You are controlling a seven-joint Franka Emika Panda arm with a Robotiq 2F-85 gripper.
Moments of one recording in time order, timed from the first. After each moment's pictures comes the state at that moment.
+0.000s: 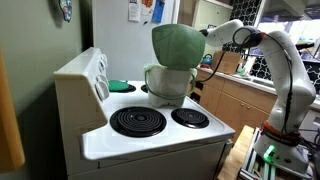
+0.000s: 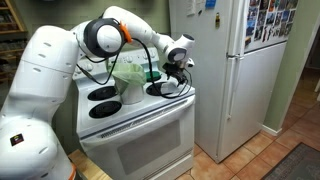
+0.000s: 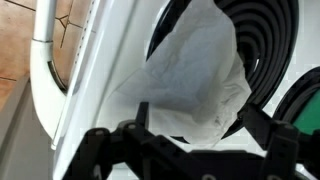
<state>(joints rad) -0.12 0.59 -0.02 -1.44 0.52 2.07 -0.35</state>
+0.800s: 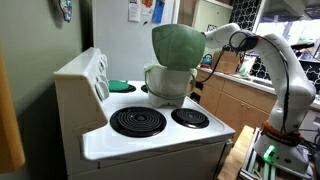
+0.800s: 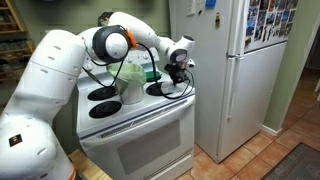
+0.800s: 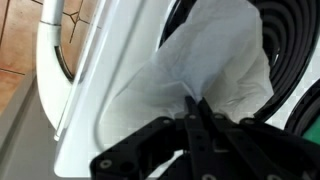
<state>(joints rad) -0.14 0.66 0.02 -1.35 0.44 2.06 -0.32</state>
